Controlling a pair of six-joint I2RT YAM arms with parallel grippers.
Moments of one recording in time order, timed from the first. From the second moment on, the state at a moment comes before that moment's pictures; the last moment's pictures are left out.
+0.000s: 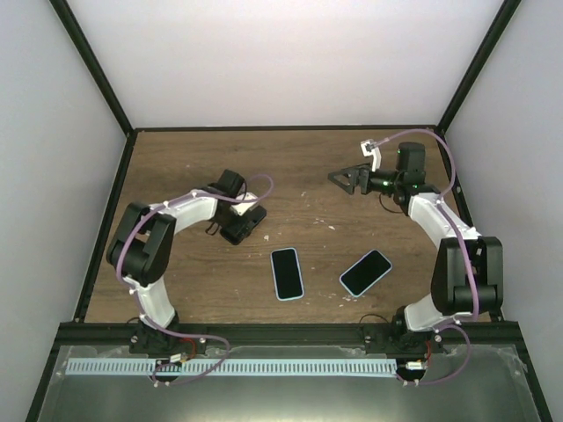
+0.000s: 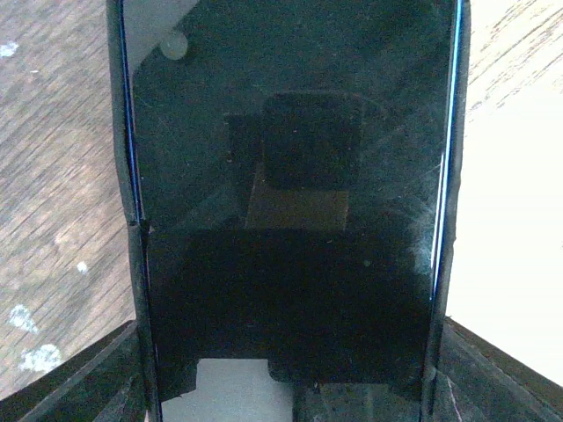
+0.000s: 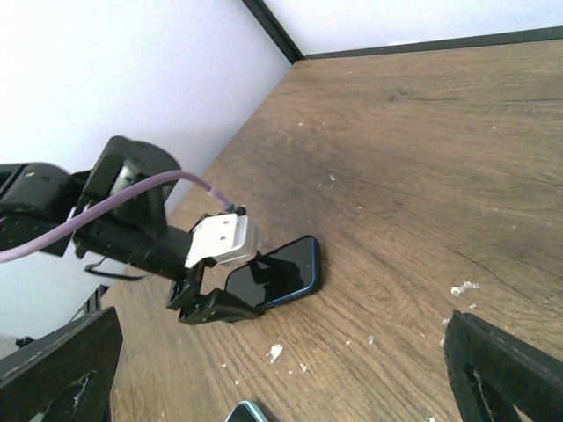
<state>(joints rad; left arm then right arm) -0.43 1.82 1.11 -0.58 0.07 0.26 0.04 1.49 0.99 -0.04 -1.05 0.17</state>
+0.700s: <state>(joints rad) -0.48 1.36 1.15 -0.51 0.08 0.18 0.25 1.59 1.12 0.17 -0.97 0.54</state>
